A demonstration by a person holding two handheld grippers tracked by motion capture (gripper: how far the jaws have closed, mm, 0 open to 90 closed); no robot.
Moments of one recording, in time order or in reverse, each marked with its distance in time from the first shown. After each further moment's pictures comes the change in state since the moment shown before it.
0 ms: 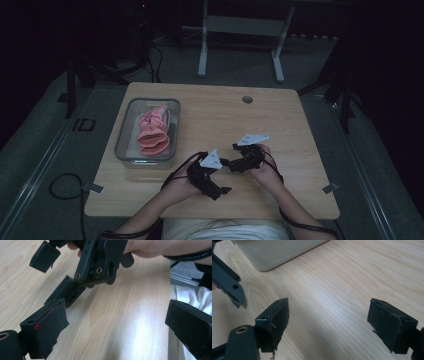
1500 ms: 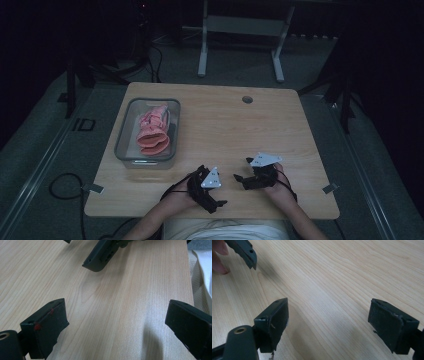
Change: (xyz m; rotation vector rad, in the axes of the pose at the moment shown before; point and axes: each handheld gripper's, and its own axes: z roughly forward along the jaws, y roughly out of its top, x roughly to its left) left arm -0.012 -0.045 0.030 0.023 0.053 0.130; right arm 0.001 -0.065 -0.024 0.003 -0.082 -0.093
